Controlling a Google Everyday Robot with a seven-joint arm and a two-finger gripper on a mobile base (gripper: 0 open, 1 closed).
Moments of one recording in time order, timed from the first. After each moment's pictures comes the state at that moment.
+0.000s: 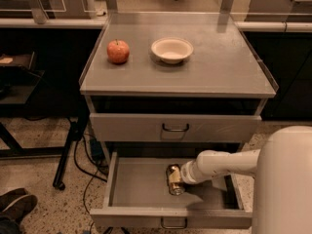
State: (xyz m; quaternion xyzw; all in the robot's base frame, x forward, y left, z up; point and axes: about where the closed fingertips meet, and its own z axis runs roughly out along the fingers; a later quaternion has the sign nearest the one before) arm 0.559 -0.103 0.379 -0.08 0.97 0.20 0.15
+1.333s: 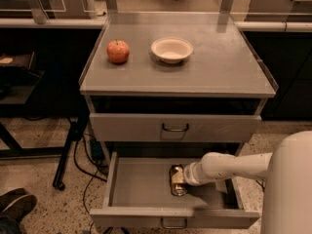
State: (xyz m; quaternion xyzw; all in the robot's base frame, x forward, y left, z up) arm 0.555 -0.107 0.384 -0.08 0.96 0.20 0.15
